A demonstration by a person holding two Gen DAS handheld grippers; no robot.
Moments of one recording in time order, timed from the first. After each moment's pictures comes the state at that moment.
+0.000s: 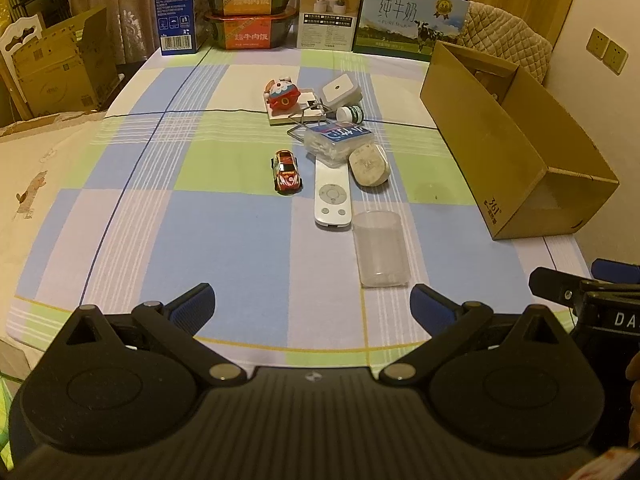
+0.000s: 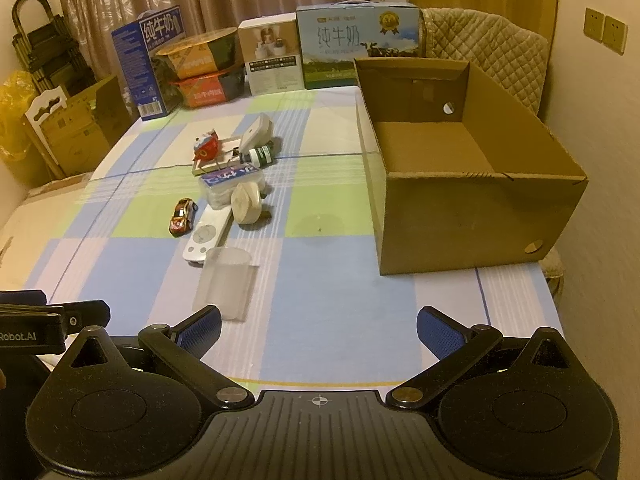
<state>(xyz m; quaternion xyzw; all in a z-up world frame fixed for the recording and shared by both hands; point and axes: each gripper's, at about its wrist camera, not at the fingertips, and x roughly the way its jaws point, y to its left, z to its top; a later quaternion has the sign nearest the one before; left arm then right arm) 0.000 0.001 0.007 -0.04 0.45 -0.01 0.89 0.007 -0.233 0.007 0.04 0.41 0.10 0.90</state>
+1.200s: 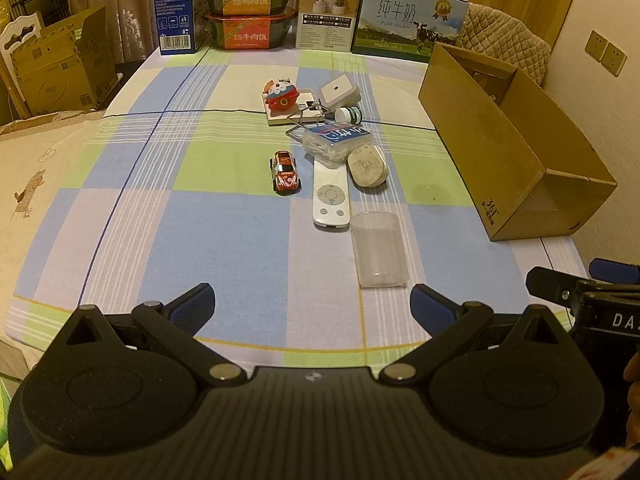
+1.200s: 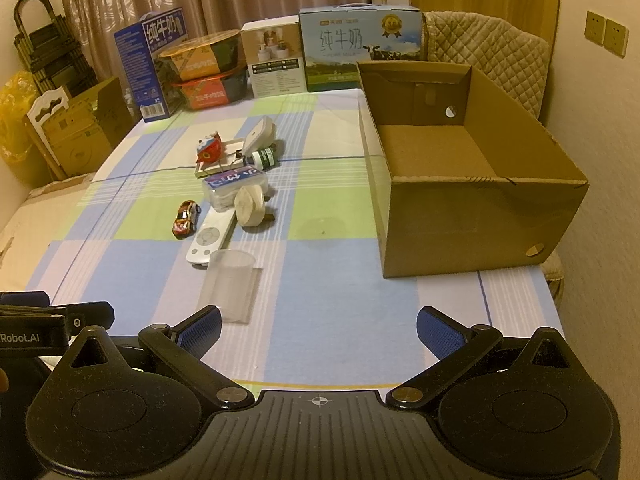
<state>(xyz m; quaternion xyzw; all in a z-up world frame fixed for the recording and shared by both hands) 0.000 0.001 0.008 -0.04 0.45 -0.01 0.89 0.005 -0.228 0.008 0.04 0.41 0.10 0.91</state>
